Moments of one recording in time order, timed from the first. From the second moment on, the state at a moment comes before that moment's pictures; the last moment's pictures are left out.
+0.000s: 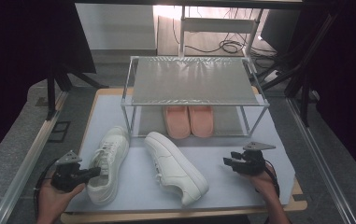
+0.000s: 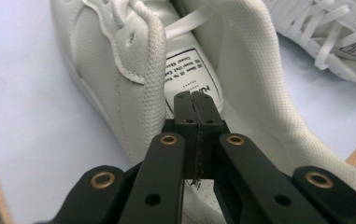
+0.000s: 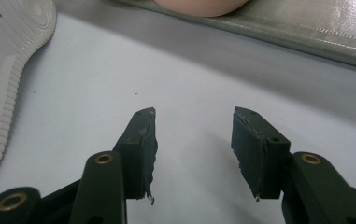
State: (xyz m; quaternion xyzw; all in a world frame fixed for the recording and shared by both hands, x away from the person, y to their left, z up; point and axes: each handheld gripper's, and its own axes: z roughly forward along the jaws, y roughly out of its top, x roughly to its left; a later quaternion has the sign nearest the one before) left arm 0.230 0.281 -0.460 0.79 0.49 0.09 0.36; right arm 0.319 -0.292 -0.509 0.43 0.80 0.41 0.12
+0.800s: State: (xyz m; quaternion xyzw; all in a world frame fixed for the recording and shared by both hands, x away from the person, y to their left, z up) left arm 0.223 0.281 -0.444 0.77 0.48 0.11 0.39; right arm 0.320 -0.292 -0.509 0.43 0.79 0.41 0.12
